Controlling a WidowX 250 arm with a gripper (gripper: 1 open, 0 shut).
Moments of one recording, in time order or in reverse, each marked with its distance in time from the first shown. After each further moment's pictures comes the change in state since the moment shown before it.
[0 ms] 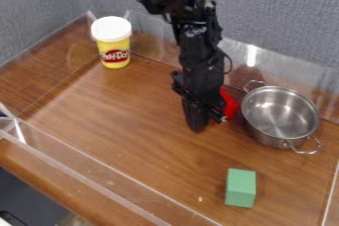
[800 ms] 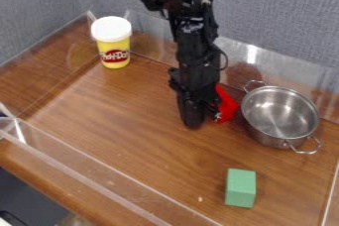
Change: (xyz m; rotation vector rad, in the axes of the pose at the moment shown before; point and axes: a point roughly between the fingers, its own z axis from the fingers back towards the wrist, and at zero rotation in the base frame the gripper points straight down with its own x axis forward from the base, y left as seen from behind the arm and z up) arm -0.002 0.005 0.001 -0.009 0.032 -0.023
